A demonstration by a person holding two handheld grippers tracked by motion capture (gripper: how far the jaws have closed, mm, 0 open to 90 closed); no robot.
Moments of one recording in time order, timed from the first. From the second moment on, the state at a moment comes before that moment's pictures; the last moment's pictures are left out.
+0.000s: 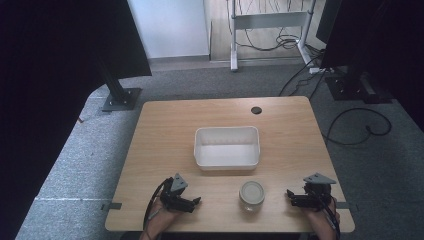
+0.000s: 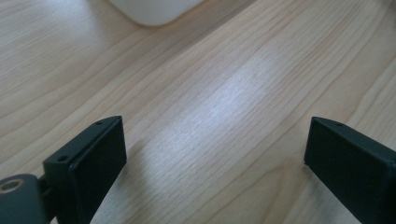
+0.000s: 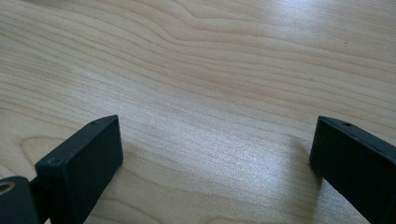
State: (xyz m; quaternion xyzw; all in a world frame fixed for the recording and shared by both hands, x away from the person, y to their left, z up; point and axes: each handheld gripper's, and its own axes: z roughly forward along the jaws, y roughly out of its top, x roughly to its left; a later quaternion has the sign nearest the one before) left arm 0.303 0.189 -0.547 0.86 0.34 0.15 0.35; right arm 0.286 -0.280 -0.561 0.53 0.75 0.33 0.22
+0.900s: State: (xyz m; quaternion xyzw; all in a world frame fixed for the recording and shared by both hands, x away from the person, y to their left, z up) left arm 0.295 0.164 -0.524 0.86 0.31 0.14 0.39; right arm 0.286 -0.280 -0.561 0.53 0.75 0.33 0.22
